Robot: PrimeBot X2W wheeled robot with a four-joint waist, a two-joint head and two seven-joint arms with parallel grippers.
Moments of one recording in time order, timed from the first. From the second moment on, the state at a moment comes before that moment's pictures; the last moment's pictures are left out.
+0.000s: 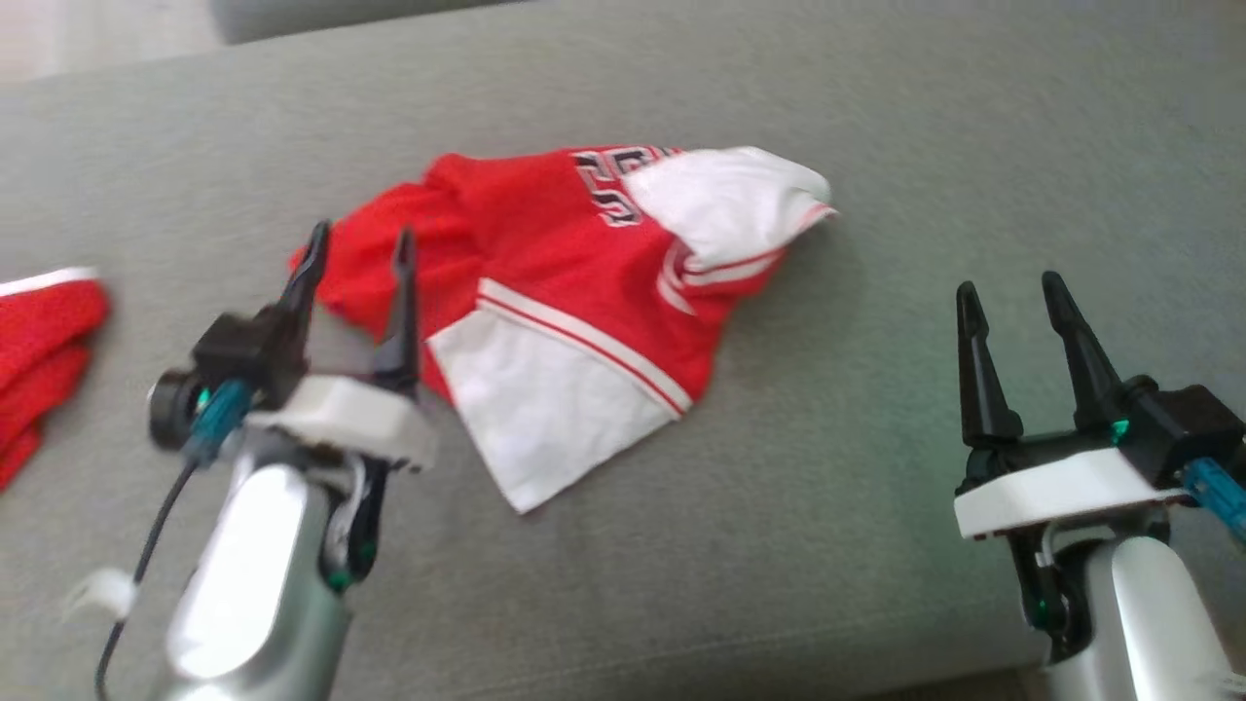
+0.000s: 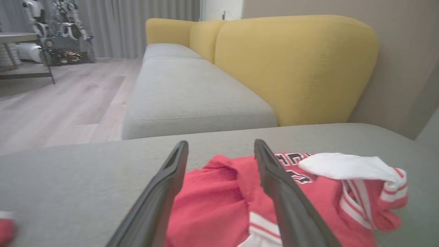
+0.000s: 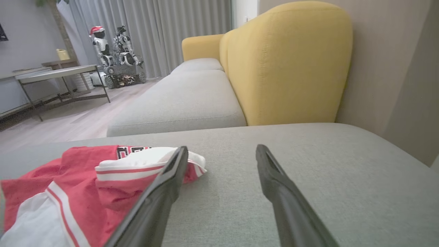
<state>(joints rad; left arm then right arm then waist) -0.35 0.12 -0.27 0.29 -0.25 0.08 -0.23 -0.11 -0.05 0.02 0.04 0.12 0.13 -0.09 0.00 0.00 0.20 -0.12</state>
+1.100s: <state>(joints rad) 0.00 0.22 -0.25 0.13 -0.28 0.11 -0.19 0.03 -0.07 0.02 0.04 0.09 0.13 -0.02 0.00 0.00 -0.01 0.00</state>
